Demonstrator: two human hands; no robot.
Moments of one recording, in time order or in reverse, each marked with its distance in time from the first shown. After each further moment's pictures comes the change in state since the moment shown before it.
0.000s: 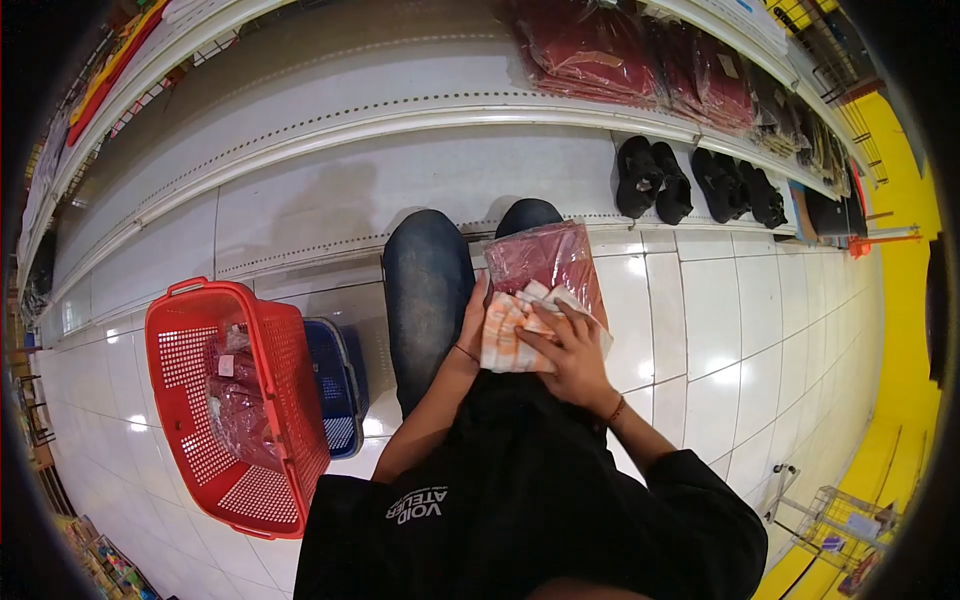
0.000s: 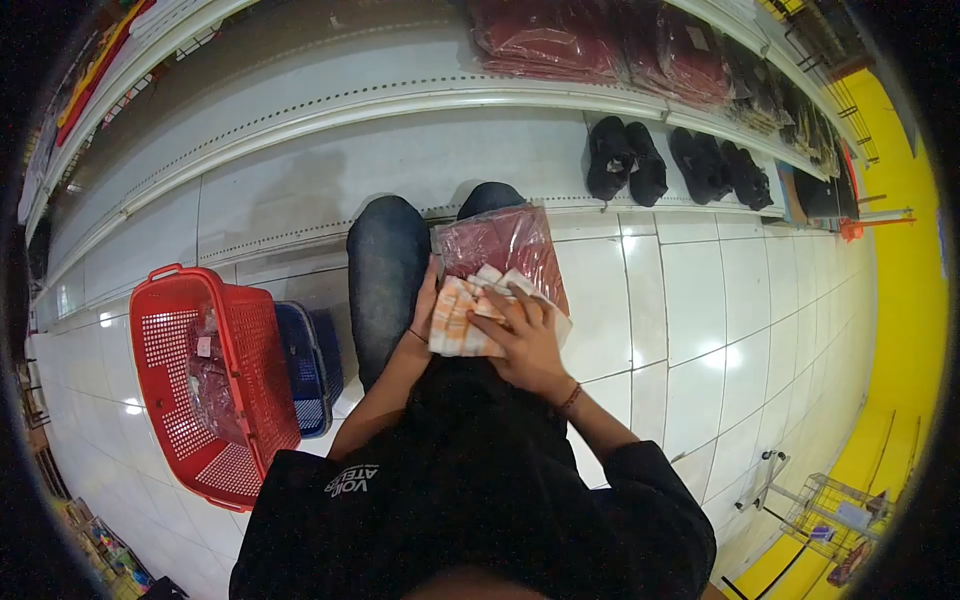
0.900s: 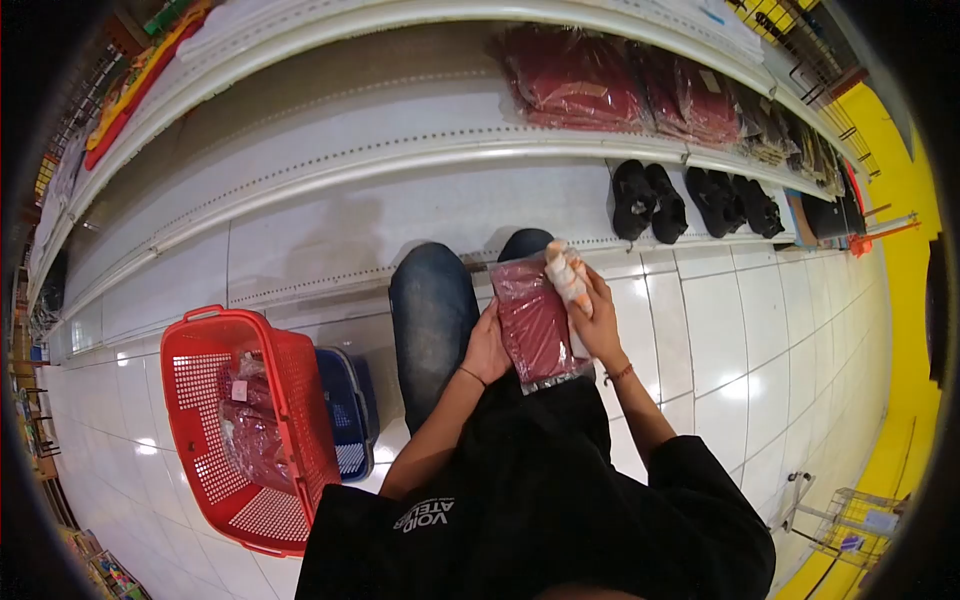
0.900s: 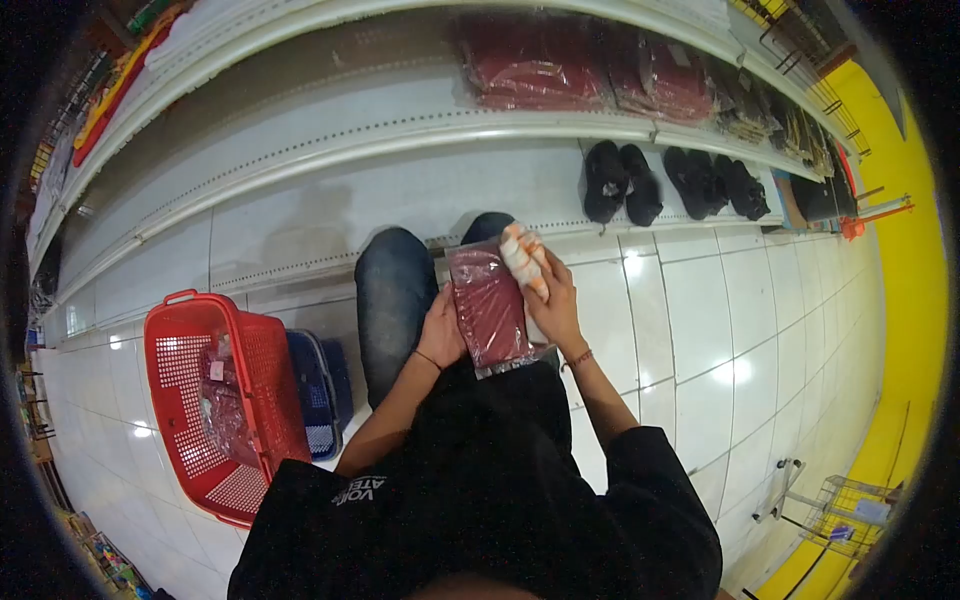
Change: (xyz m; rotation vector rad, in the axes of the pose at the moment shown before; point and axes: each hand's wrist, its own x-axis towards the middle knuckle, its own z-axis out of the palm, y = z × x) left_hand 0.005 -0.004 0.009 0.233 0.158 0.181; right_hand 0.039 0.098 0.037 0.369 0.426 0.264
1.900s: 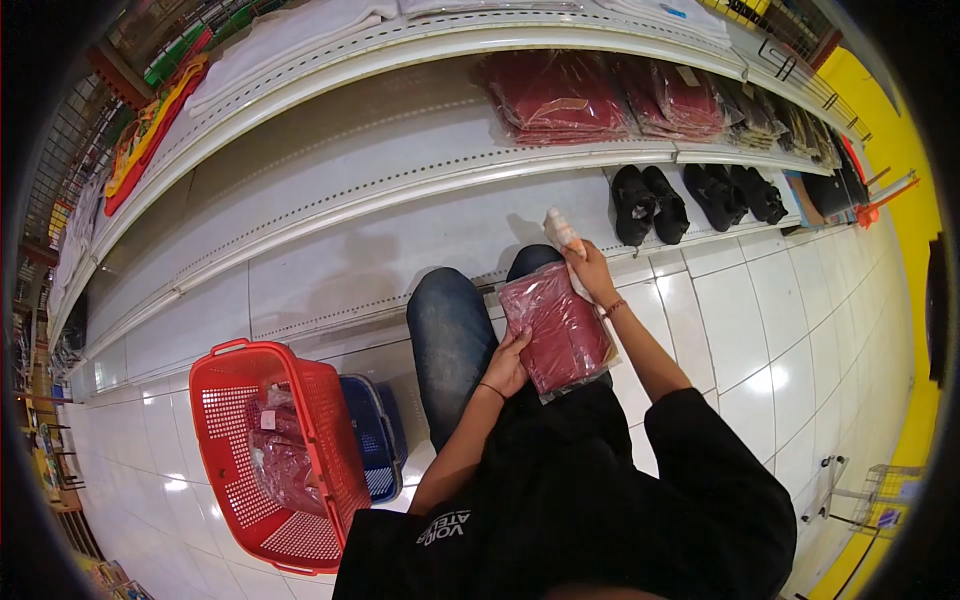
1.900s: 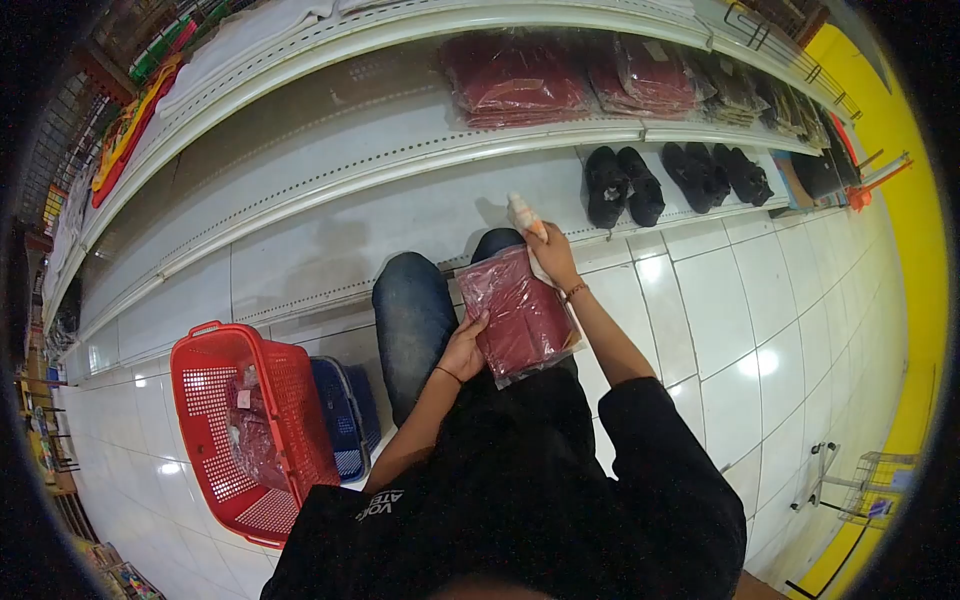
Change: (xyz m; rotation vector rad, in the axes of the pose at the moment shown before) left_hand 0.001 -0.009 -0.007 0.140 0.153 0.008; right_hand 0.085 0.058 0.033 0.293 -0.062 0.423
